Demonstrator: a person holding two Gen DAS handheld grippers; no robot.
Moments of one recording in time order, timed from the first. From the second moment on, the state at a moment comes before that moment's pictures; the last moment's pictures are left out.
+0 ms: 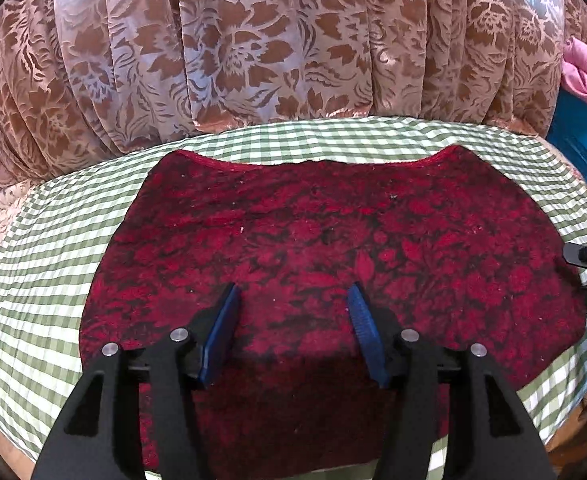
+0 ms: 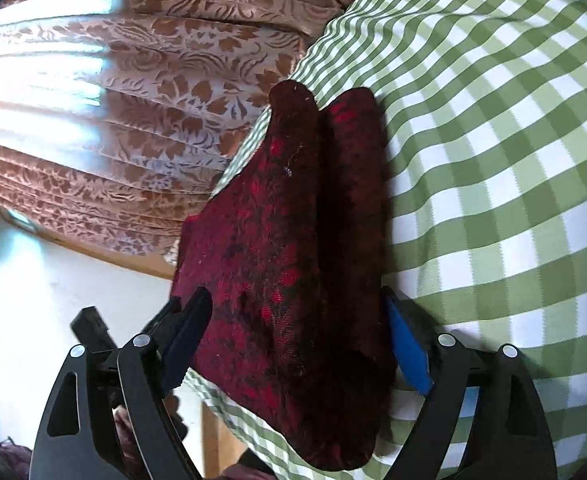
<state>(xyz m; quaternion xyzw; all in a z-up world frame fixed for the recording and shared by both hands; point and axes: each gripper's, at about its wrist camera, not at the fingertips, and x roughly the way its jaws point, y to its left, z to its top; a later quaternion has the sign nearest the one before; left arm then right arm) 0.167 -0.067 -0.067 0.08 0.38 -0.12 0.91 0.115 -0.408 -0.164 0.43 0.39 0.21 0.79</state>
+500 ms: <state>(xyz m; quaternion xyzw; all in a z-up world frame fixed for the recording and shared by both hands) 0.170 -0.064 -0.074 0.07 0.39 -0.12 0.91 0.126 -0.377 -0.149 0.37 0.40 0.20 0.81</state>
